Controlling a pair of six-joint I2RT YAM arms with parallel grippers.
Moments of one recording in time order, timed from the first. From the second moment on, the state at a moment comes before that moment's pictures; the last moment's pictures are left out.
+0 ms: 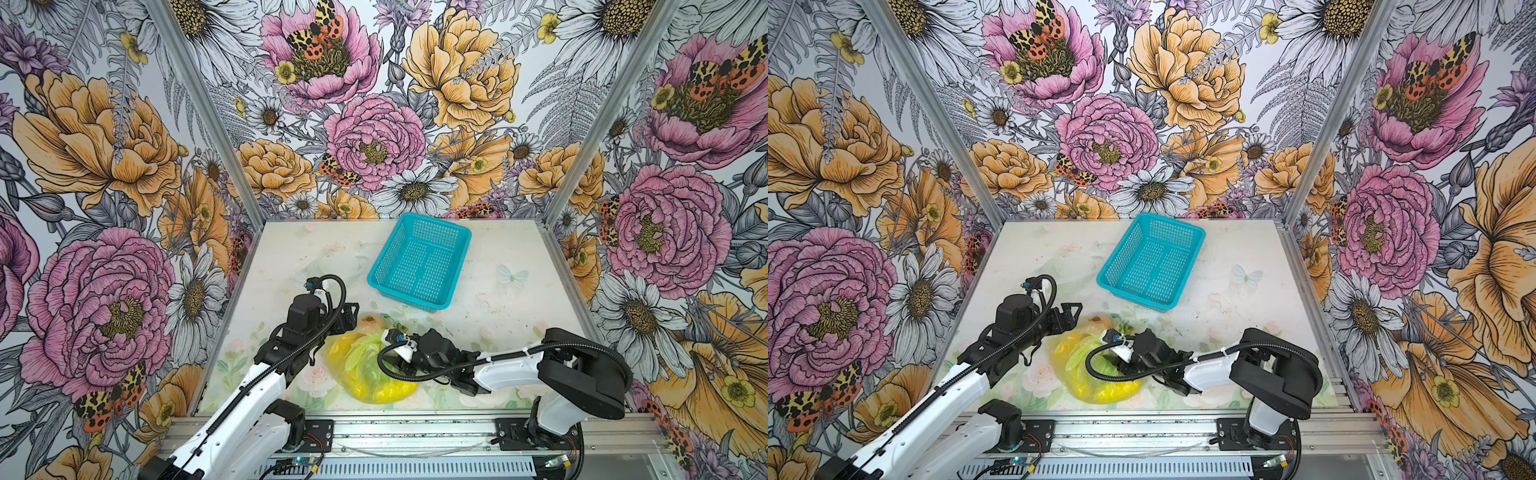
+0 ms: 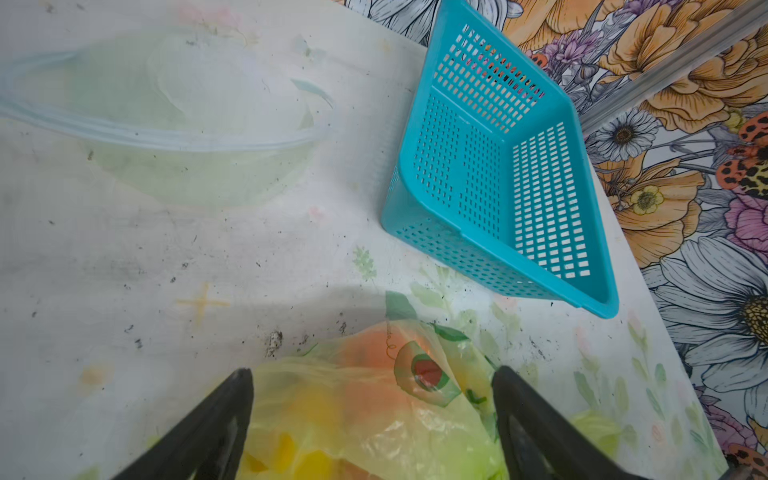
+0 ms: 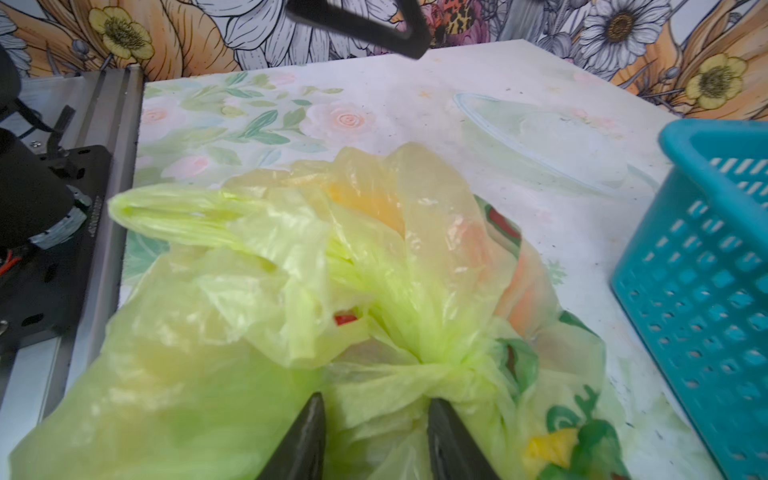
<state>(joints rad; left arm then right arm) -0.37 0.82 0.50 -0.26 0.07 -0.54 1.08 1.62 0.54 0.62 -0.02 -0.07</state>
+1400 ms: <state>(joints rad) -0.66 1.11 0.59 -0.21 -0.04 -0.59 1.08 1.49 0.56 0.31 0.03 -0.17</state>
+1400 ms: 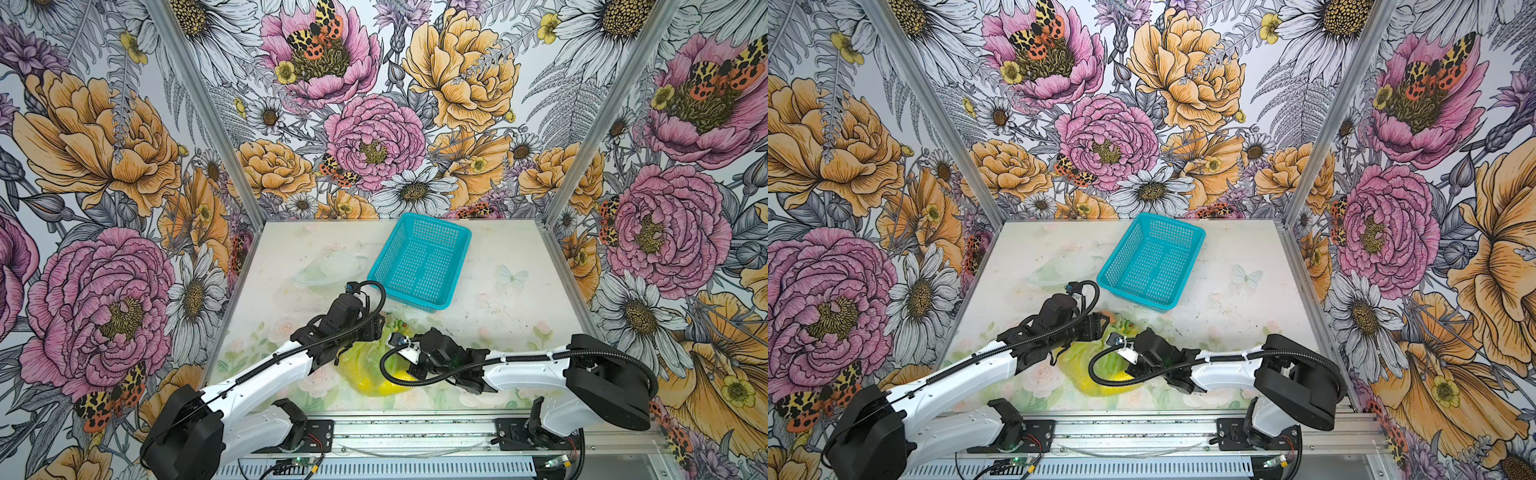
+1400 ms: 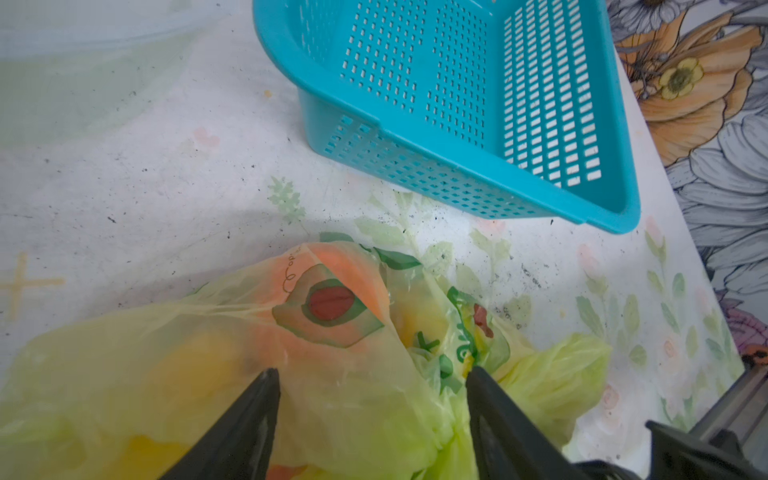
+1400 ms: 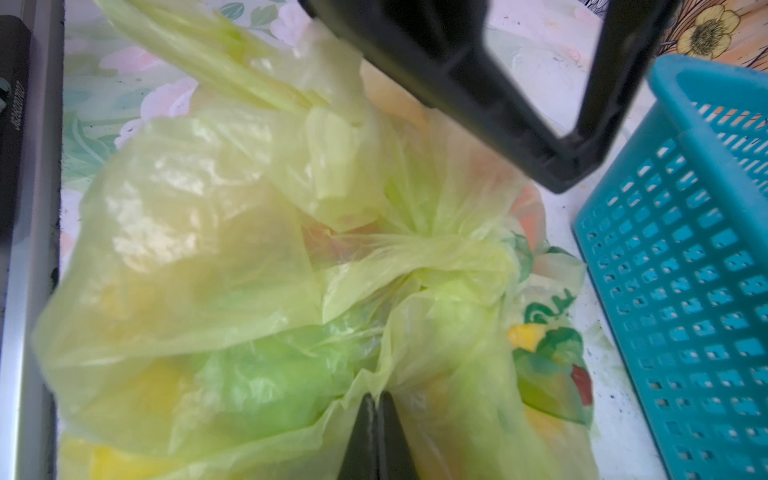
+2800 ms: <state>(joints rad) -0.39 1.07 0.77 -0.31 -0.11 -0.56 1.07 1.52 0.52 0.67 0.31 -0.08</state>
